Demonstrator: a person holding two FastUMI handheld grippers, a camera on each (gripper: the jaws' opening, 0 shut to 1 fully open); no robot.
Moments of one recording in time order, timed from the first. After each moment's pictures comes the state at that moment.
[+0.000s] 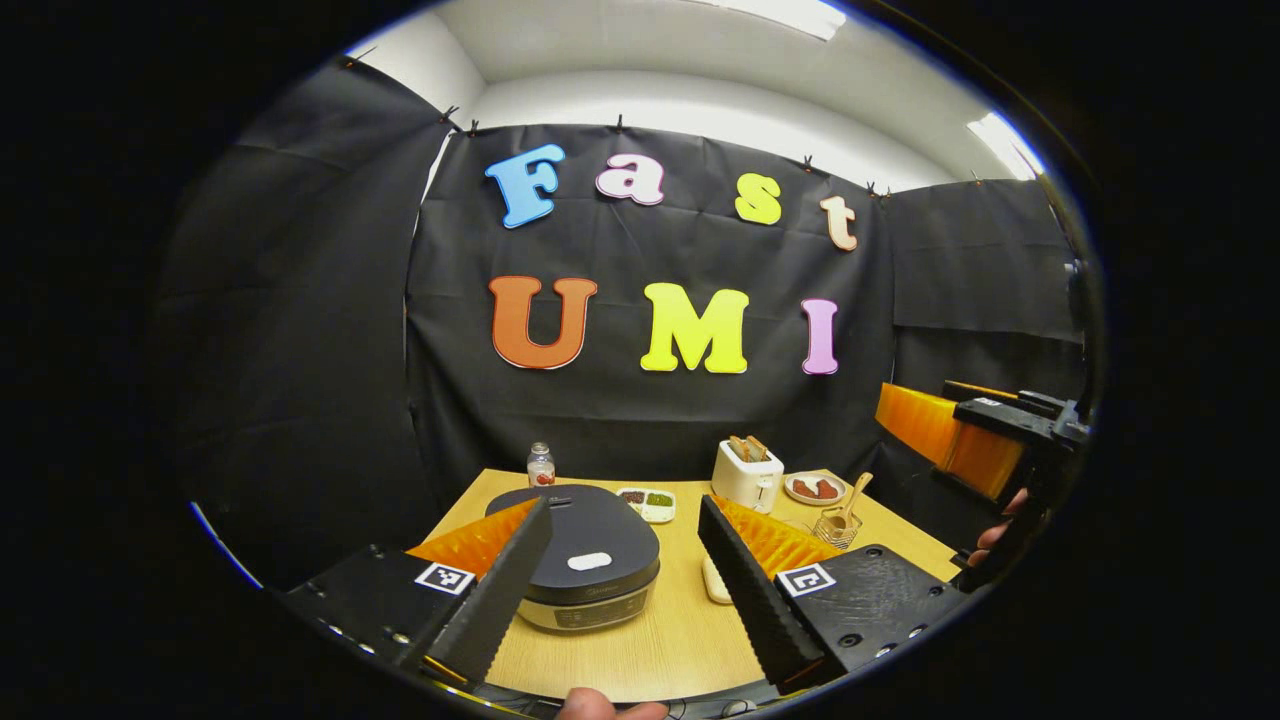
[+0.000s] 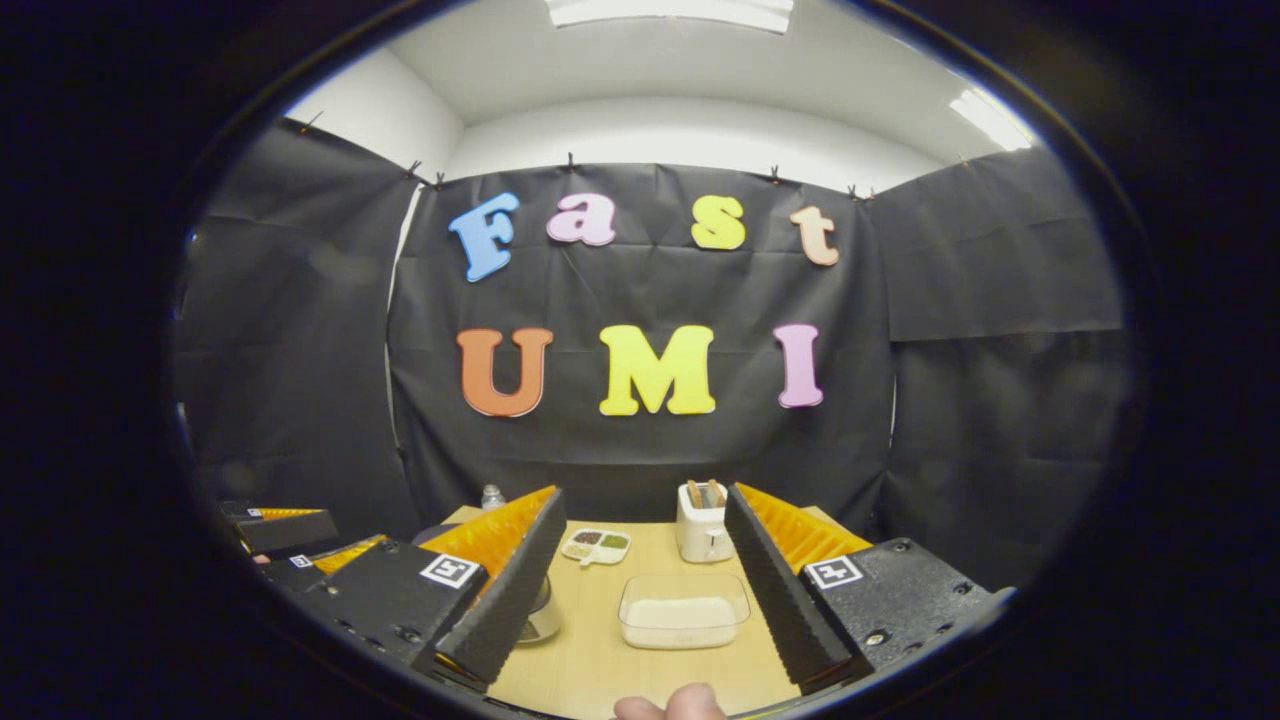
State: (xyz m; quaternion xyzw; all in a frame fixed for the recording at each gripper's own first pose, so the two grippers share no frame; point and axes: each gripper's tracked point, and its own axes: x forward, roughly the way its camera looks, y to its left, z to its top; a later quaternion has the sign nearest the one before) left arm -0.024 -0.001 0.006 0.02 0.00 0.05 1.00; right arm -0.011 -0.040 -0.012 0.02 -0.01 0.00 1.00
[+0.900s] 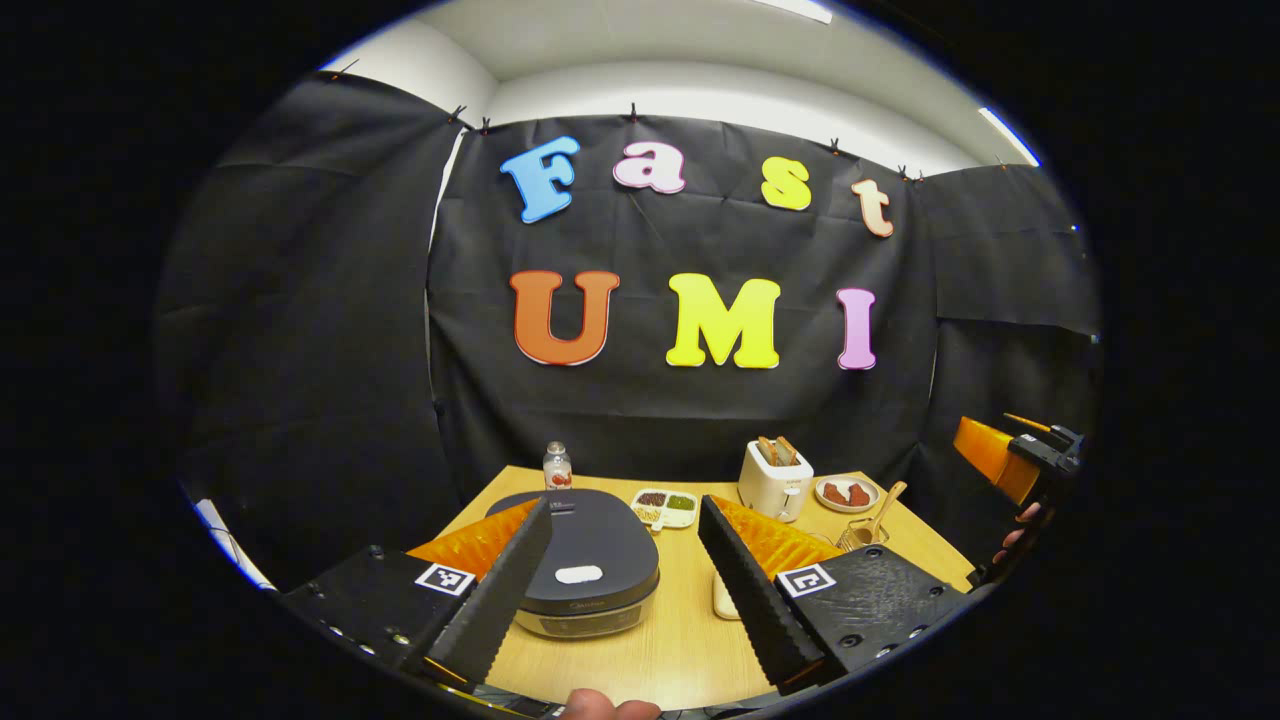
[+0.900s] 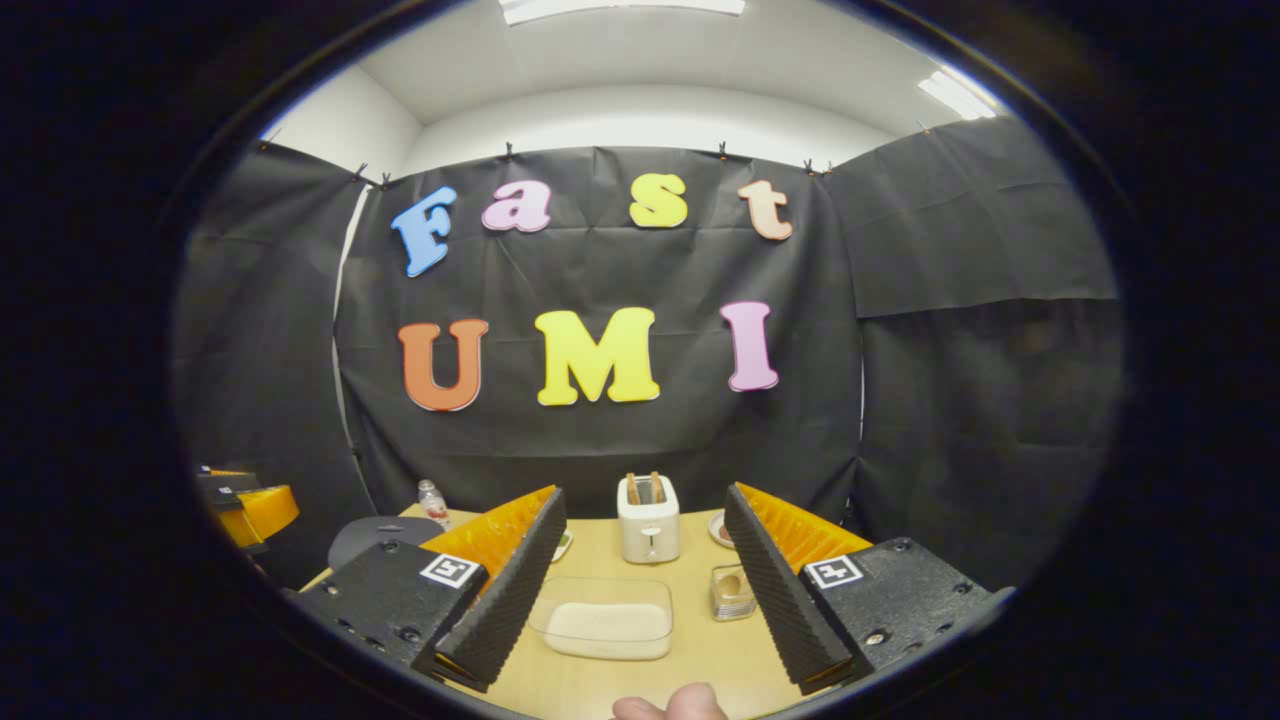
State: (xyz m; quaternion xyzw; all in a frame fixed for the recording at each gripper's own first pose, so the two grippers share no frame) left arm 0.036 -0.027 -0.011 -0.01 0.05 0.11 0.99; right arm 0.058 -0.181 -0.042 0.04 -0.01 -0.03 1.00
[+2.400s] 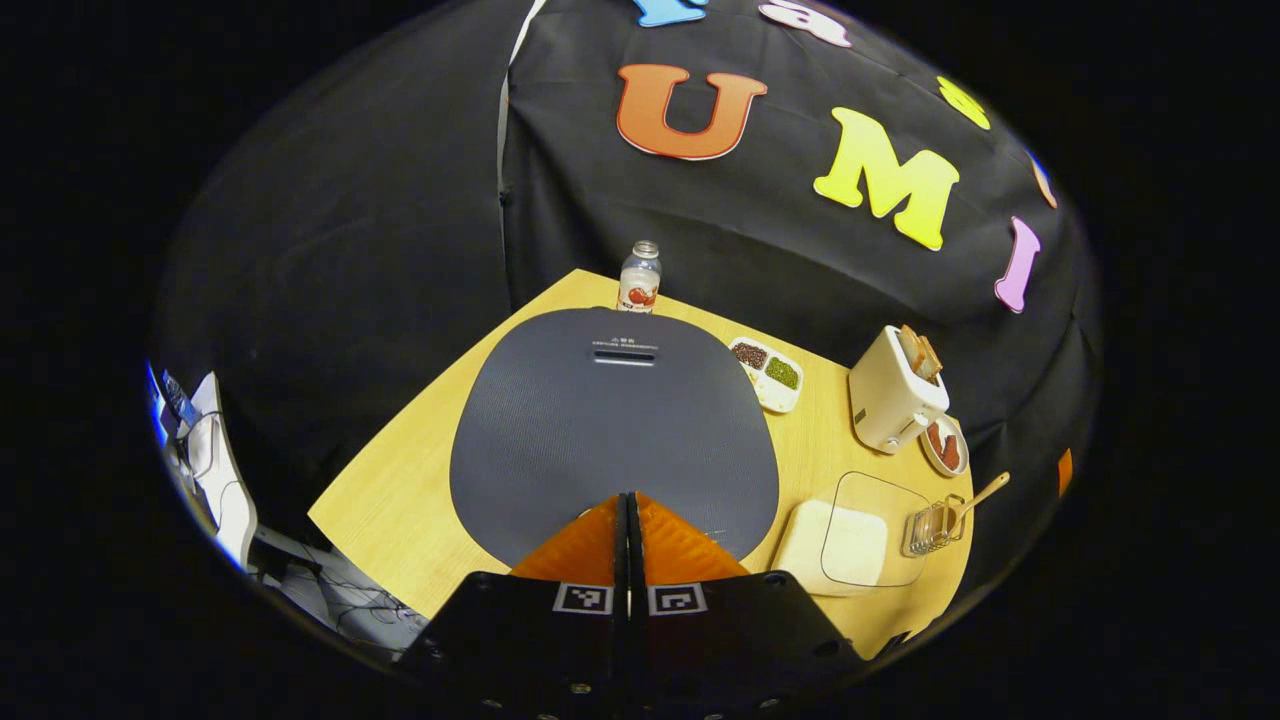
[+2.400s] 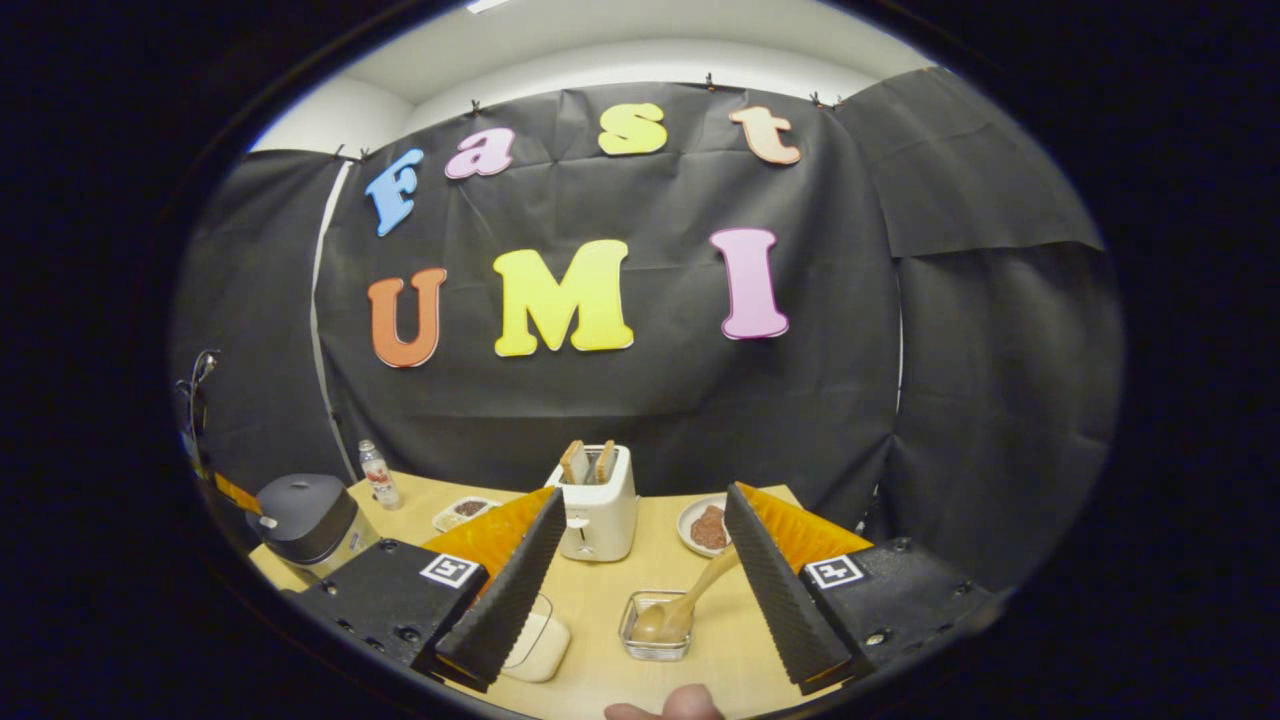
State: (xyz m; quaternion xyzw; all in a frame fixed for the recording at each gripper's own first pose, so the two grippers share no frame) left arm 0.131 0.063 -0.161 -0.16 0.30 0.23 0.91; right arm 0.221 -0.313 -0.133 0.04 0.06 0.03 1.00
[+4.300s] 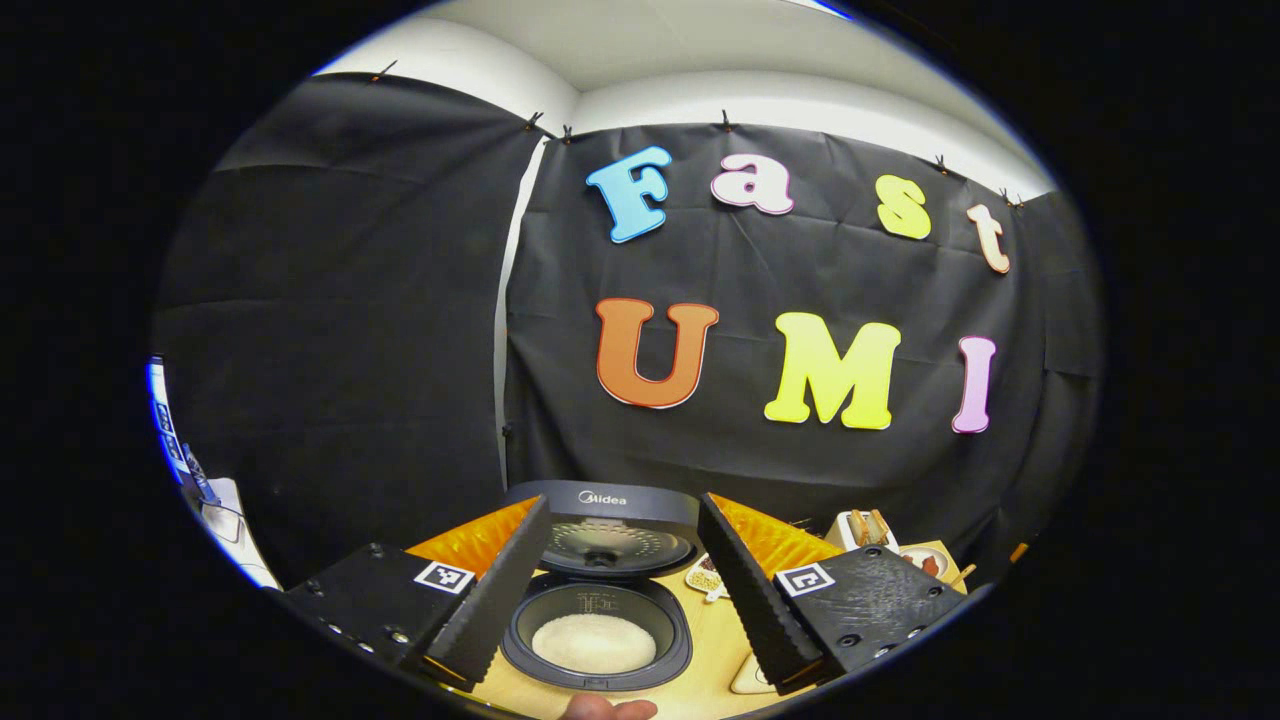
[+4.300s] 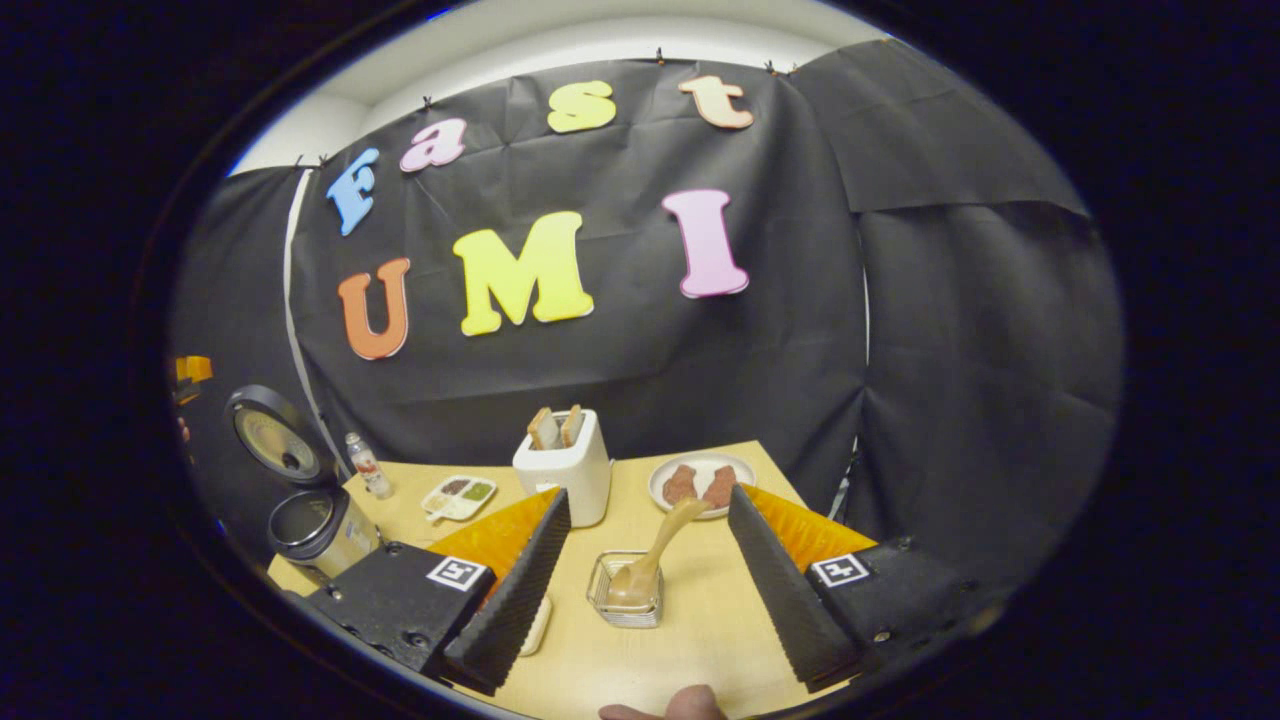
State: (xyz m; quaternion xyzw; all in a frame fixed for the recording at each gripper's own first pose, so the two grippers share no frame) left arm 0.126 0.035 0.071 -0.03 -0.02 0.25 0.97; right arm 0.204 -0.358 -0.178 0.08 0.14 0.01 0.99
